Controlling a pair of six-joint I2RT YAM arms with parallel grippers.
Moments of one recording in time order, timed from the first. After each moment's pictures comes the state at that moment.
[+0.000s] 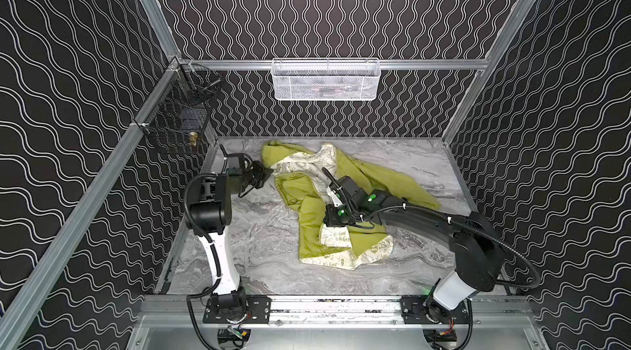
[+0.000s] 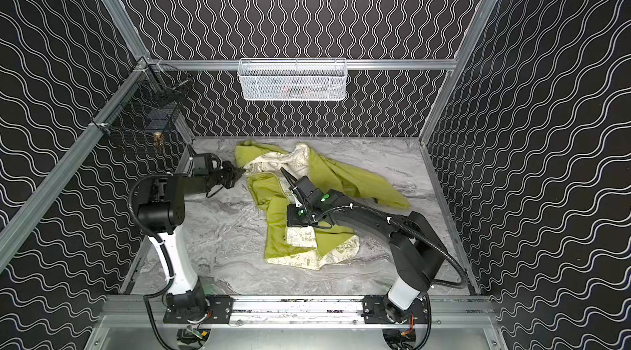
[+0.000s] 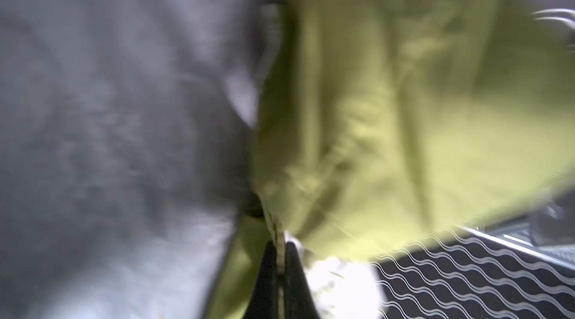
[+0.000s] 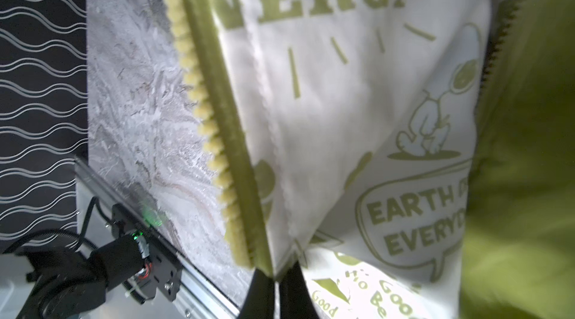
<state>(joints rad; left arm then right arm) 0.10 2.07 1.22 0.18 0.64 -1.06 0.86 1.64 1.18 -0.52 -0.24 0.70</state>
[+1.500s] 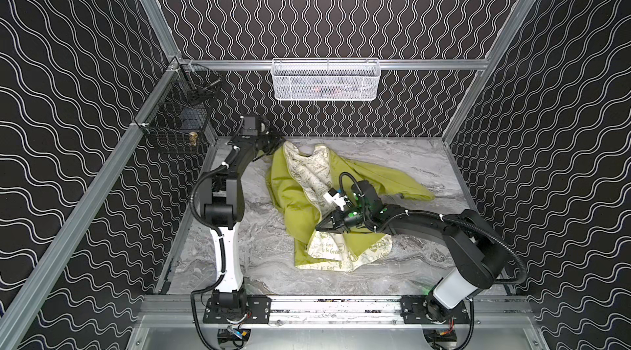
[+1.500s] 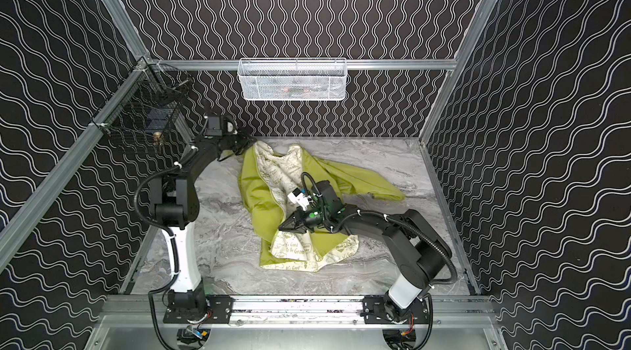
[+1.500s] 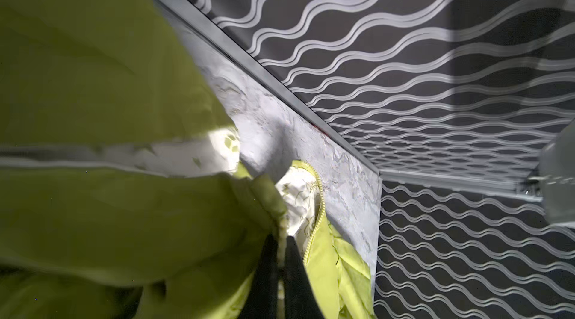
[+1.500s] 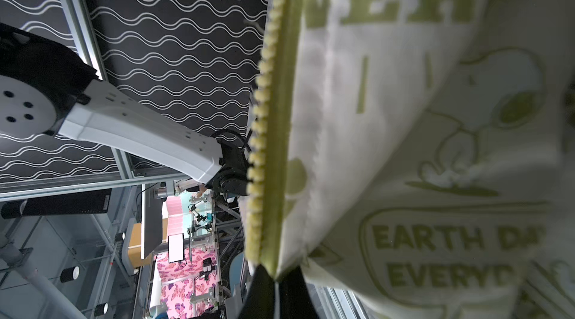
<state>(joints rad) -0.08 2.22 1.88 -0.31 0.48 -0.85 0.68 1.64 0.82 0.22 -0.97 0.92</state>
